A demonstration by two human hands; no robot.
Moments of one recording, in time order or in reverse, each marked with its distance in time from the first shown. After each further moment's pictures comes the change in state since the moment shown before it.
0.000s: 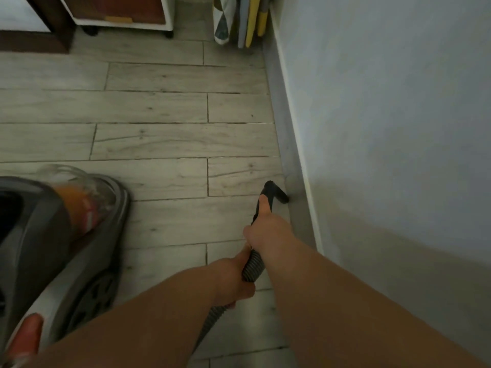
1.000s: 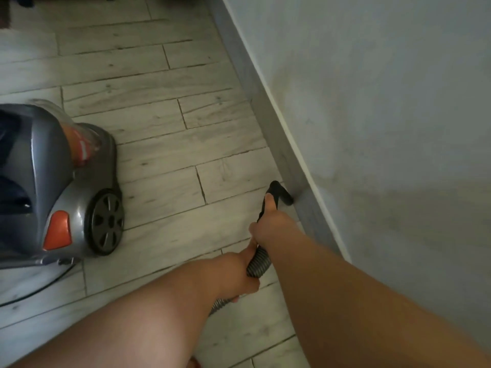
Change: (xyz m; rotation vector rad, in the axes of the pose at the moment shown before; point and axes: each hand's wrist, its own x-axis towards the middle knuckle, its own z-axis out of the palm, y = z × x) left_hand -0.107 -0.107 0.219 0.318 -0.166 0.076; right_hand -0.193 0.128 0.200 0.238 0.075 0.162
